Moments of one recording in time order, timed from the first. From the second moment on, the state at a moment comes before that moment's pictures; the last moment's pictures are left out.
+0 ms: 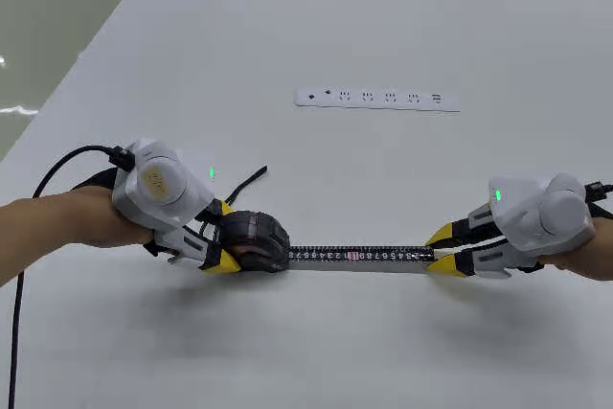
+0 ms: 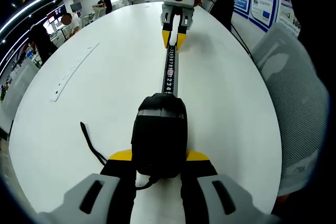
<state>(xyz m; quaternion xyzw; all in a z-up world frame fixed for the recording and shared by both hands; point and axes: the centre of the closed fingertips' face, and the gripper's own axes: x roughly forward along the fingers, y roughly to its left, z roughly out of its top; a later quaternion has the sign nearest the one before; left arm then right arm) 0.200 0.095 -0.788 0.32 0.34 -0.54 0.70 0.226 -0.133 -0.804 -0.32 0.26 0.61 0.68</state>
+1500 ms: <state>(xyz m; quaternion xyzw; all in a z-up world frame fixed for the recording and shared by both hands) 0.201 0.095 -0.789 0.32 0.34 -0.54 0.70 0.228 -0.154 -0.807 -0.33 0.26 0.60 0.68</state>
